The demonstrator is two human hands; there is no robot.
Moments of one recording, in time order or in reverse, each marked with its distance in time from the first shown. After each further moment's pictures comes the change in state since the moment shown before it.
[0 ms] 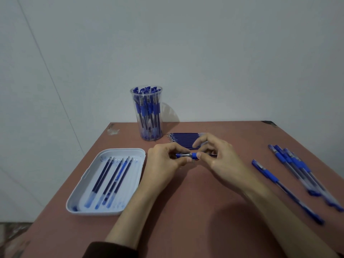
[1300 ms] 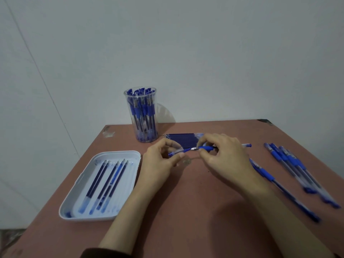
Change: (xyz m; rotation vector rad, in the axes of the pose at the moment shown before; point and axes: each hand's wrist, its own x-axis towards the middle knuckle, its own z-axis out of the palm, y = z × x) left_hand 0.006 -0.006 0.004 -0.148 0.046 -0.075; right_hand 0.003 -0.001 -0.011 -0.522 0.195 -0.041
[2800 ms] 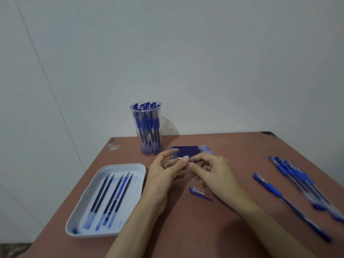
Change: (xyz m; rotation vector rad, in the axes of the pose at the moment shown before) left_hand -0.002 0.007 0.005 -0.588 0.011 -0.214; right_hand -0.001 -0.005 0.032 0.601 -0.097 0.144
